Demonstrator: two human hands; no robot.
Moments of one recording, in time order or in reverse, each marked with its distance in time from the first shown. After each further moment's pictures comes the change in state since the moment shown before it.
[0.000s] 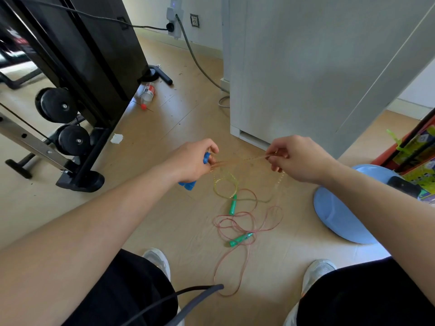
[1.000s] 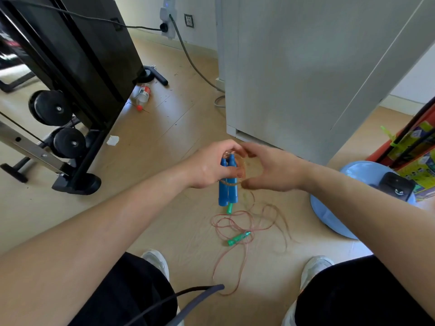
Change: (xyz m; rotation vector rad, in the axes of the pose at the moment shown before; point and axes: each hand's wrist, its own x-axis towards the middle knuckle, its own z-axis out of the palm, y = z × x) left_hand -0.008 0.040 0.013 -0.312 -0.129 0.223; right_hand -0.007 -0.030 0.013 -0.010 -0.236 -0.096
